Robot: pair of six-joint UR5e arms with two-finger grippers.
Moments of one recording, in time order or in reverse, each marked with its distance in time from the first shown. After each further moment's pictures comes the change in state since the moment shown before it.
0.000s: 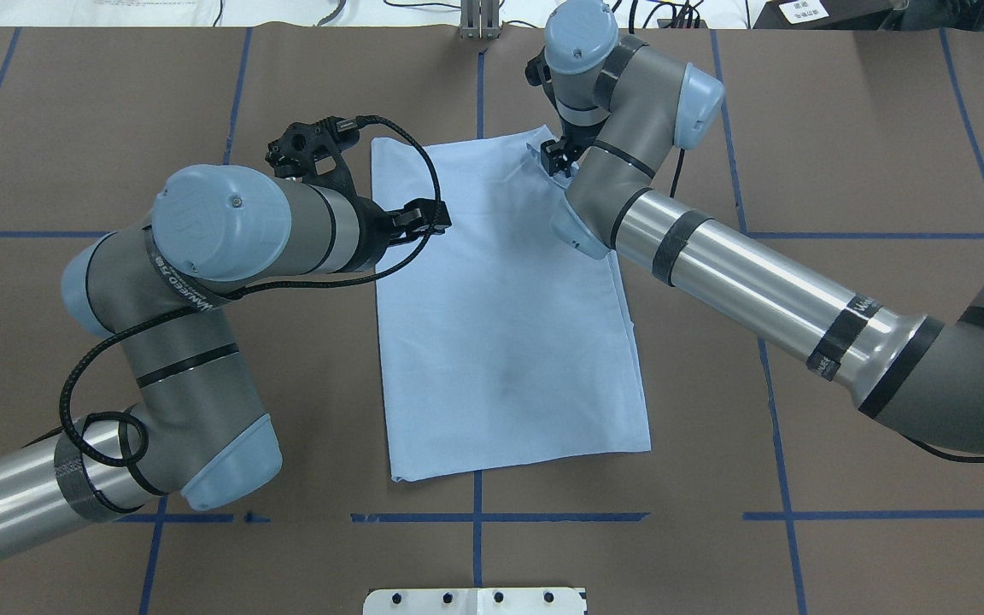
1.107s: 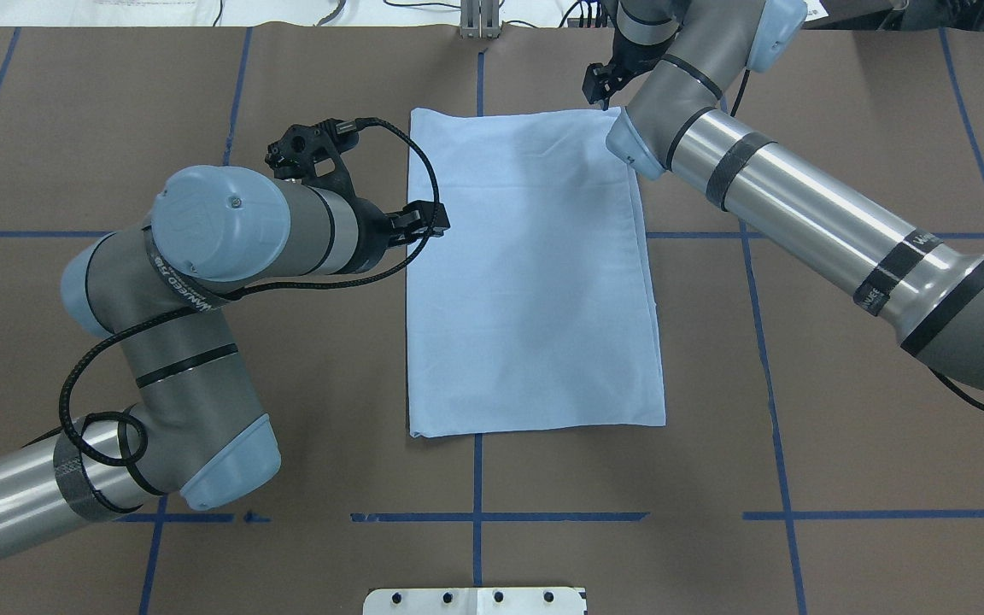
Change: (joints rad) left arm 0.001 0.005 -0.001 -0.001 -0.015 0.001; right arm 0.128 0.003 0.021 0.030 0.133 -0.008
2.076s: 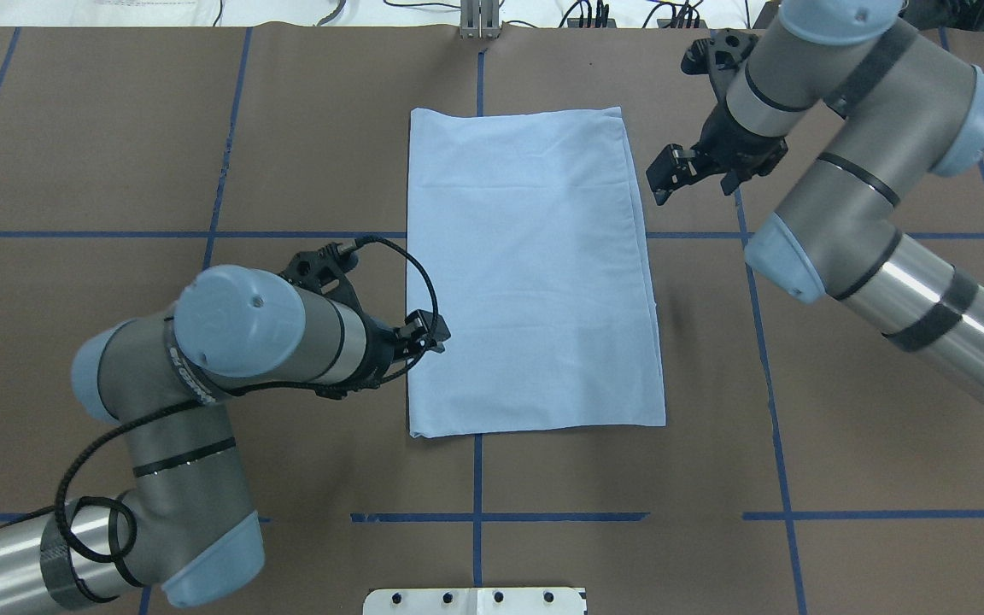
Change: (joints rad) left arm 0.157 0.082 -0.030 0.039 -0.091 -0.291; right arm -0.029 -0.549 0.905 -0.279 0.234 0.307
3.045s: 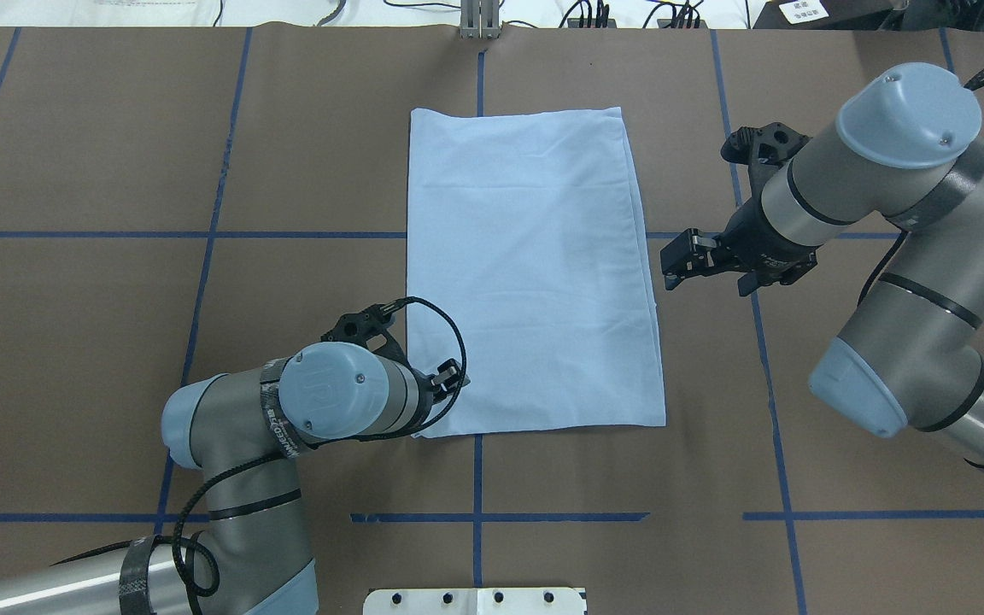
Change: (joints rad) left arm 0.086 -0.063 0.135 0.026 0.094 -0.093; right arm -0.109 -0.174 0.255 0.006 -0.008 0.291
